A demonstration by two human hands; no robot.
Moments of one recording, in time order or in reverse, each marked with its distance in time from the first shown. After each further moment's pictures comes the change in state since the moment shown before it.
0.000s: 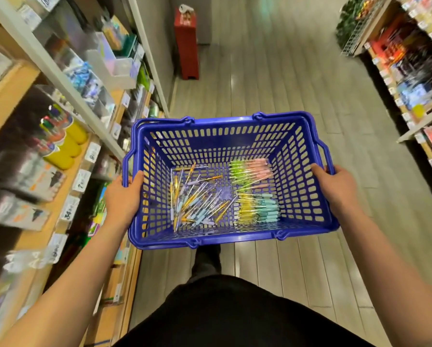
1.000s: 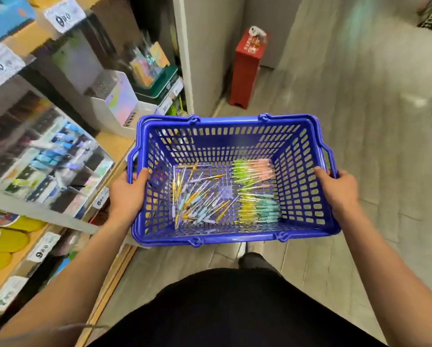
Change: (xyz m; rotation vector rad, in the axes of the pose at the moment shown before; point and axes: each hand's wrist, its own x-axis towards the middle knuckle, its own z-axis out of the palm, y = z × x) left_hand 0.417 0.143 0.179 -0.046 0.315 -0.193; right_hand 0.476 -0.308 0.264 -0.118 -0.211 -0.166
